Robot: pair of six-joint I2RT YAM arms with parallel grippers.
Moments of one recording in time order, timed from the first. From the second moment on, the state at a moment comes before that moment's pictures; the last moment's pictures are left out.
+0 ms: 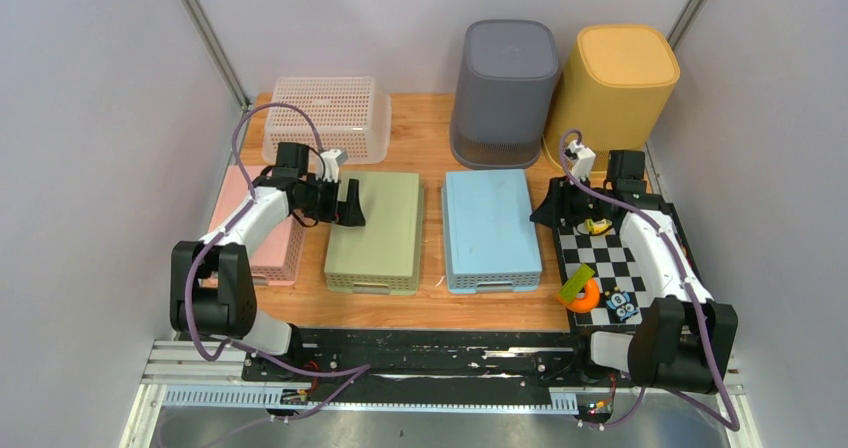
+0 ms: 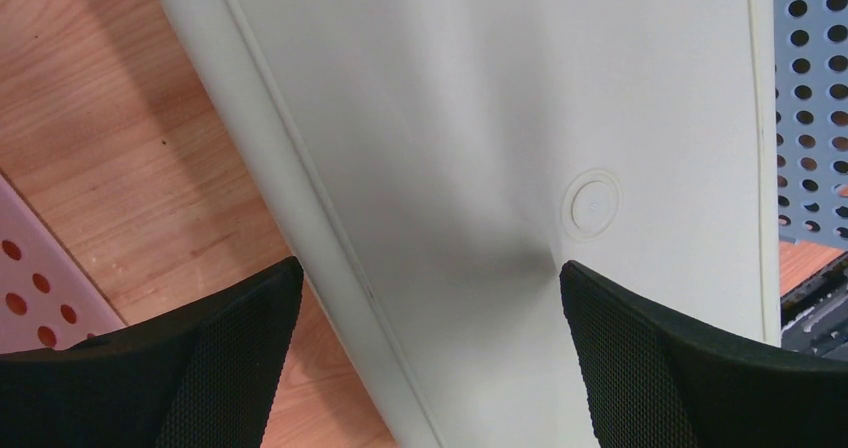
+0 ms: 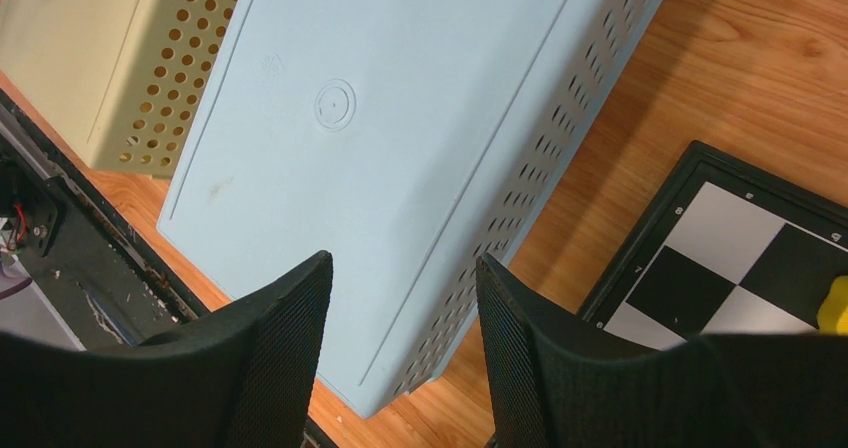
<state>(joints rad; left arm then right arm) -0.06 1.48 0.95 -0.50 0.50 0.08 -0.09 1.23 0.90 -0.58 -0.75 -0.21</state>
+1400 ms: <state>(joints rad) -0.06 0.63 1.08 -0.88 0.57 0.45 -0.15 0.73 1.33 -1.19 -1.05 -0.50</state>
